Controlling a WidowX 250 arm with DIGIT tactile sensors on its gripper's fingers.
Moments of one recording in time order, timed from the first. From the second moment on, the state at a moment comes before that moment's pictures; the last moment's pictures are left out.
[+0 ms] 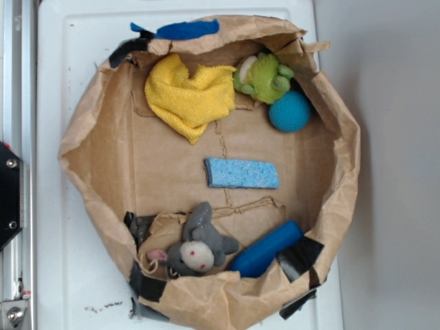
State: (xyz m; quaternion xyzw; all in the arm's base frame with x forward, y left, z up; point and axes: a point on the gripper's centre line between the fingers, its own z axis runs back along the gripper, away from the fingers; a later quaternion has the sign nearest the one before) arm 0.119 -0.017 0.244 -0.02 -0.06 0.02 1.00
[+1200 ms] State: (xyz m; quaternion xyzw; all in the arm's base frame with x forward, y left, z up) arm 0.184 -0.002 0.219 0.00 -0.08 -0.08 0.99
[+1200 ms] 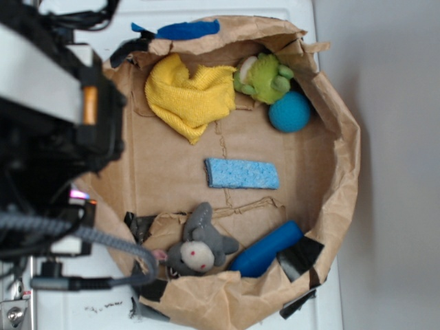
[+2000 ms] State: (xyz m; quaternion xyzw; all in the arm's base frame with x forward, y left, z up) arm 0.186 -0.002 0.219 0.00 -0.08 -0.08 0.99
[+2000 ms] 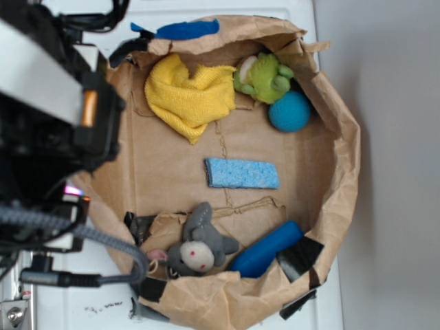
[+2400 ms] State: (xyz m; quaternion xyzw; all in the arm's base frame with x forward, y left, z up) arm 0.232 0.016 0.164 0.06 -0.06 -0.08 0.99
